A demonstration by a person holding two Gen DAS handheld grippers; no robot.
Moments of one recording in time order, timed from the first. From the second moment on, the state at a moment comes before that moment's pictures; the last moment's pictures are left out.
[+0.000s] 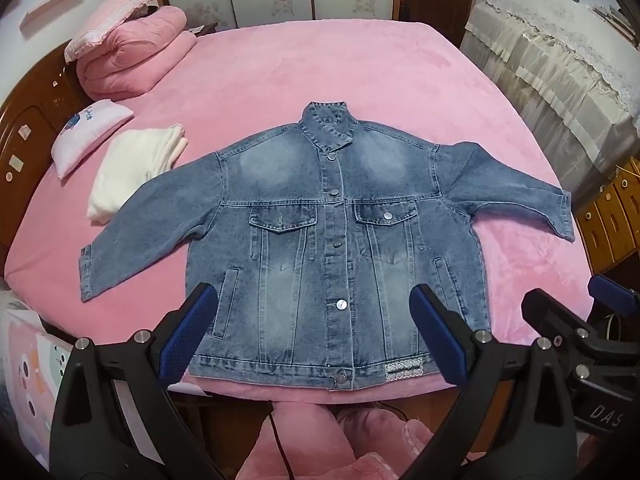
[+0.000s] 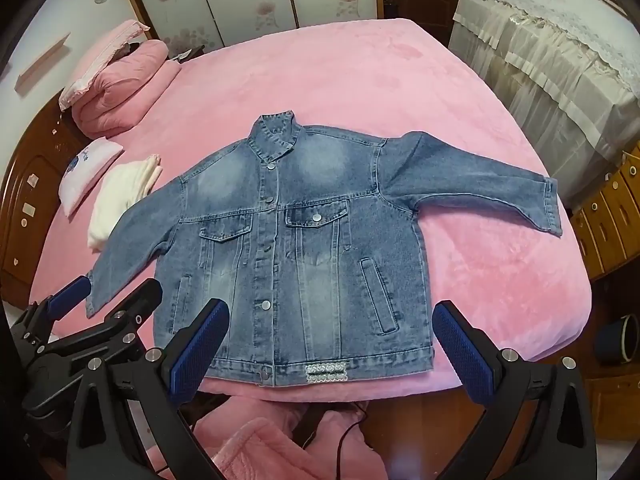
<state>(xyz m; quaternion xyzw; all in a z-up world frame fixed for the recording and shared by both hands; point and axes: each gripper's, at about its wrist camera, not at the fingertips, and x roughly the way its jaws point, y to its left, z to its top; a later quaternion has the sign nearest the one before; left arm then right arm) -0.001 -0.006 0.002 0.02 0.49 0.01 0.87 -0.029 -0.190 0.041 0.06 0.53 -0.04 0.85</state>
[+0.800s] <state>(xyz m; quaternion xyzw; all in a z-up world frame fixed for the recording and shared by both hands) -0.003 -0.008 0.004 0.02 0.49 0.01 0.87 -0.030 -0.191 0.039 0.05 0.52 -0.04 0.85</state>
